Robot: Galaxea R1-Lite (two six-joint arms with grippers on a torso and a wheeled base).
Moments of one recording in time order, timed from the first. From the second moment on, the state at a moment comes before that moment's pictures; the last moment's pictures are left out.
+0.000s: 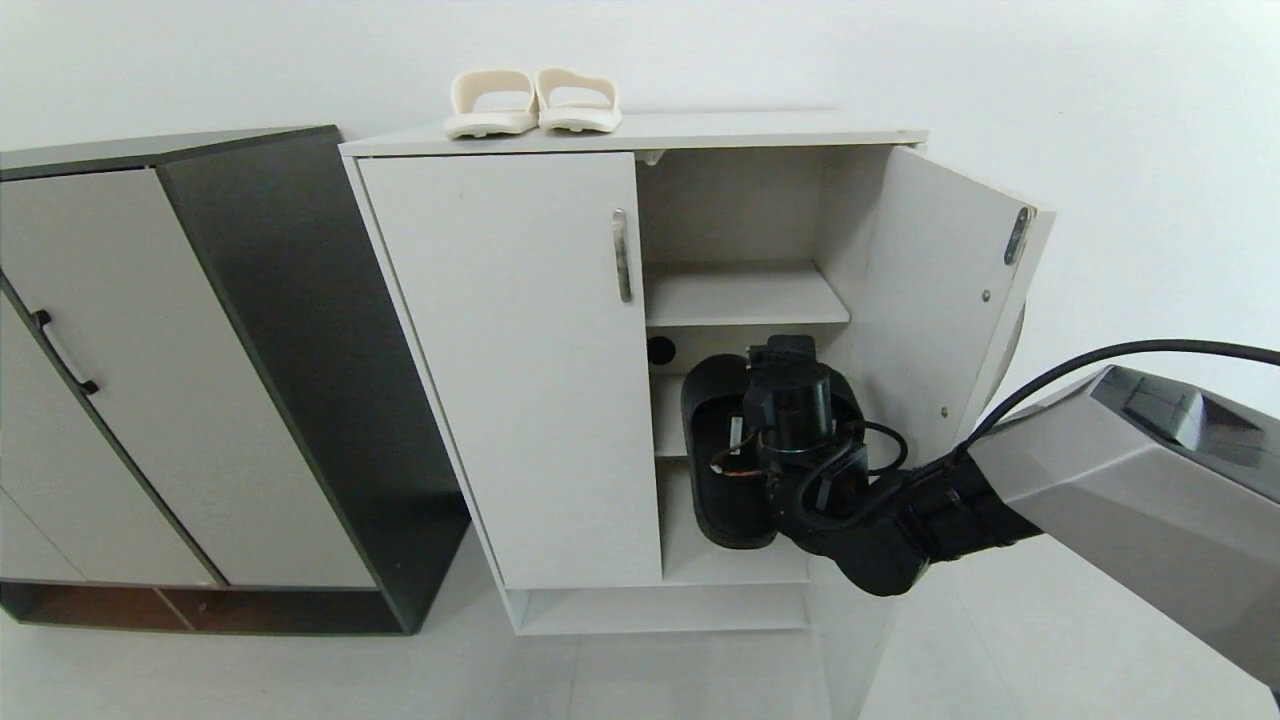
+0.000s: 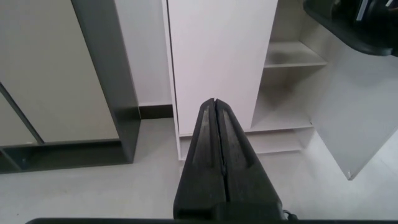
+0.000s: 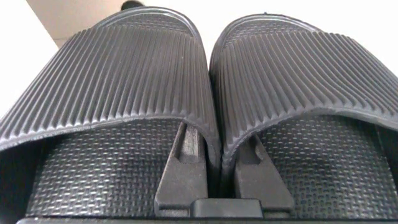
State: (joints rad) left arm 0.00 0.00 0.00 0.00 -0.04 0.00; right arm 0.71 2.25 -1.32 -0.75 -0.72 0.18
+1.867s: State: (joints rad) left arm 0.00 0.00 0.00 0.00 -0.04 0.00; right arm 0.75 2.38 -1.24 -0.85 -0.68 0.16
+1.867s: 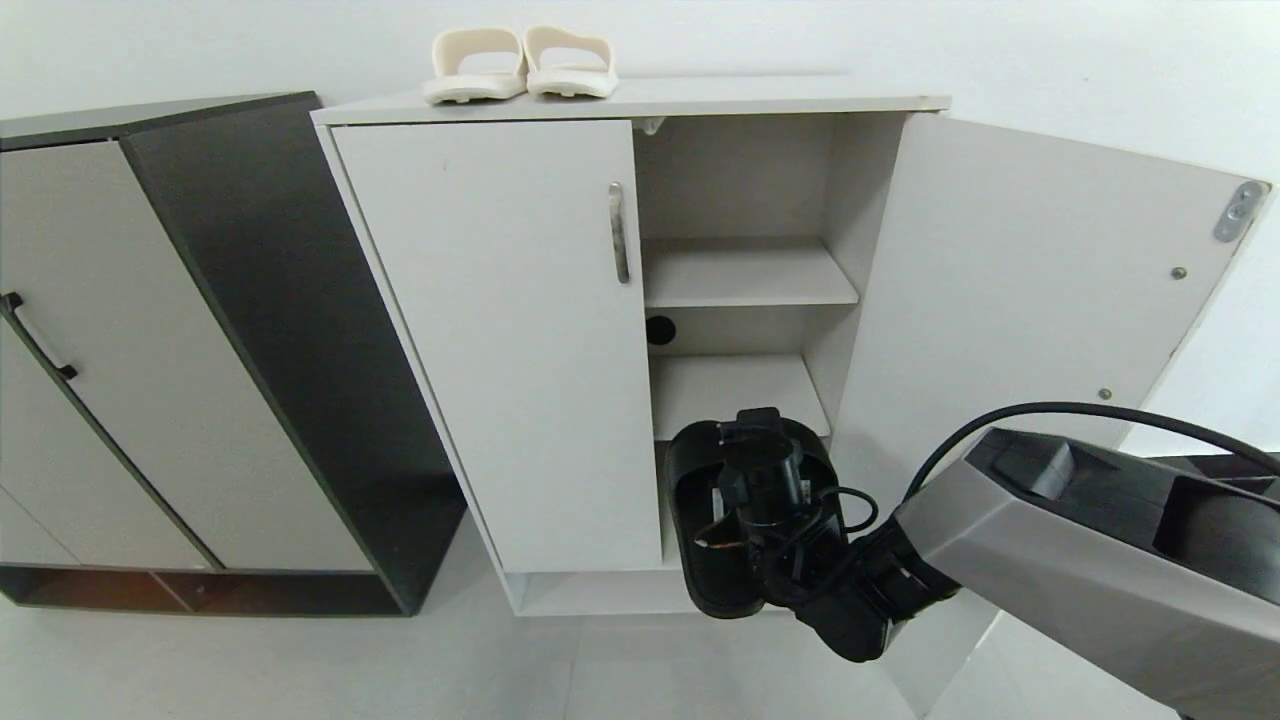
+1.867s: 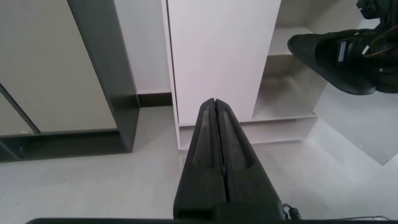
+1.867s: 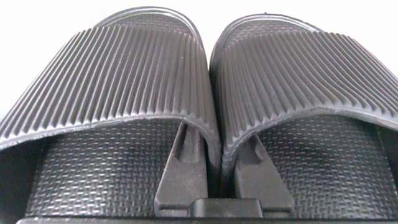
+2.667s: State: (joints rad) left arm 0.00 0.00 0.00 0.00 -0.02 0.00; right arm 0.69 2.42 -1.27 -0.97 -0.69 0.14
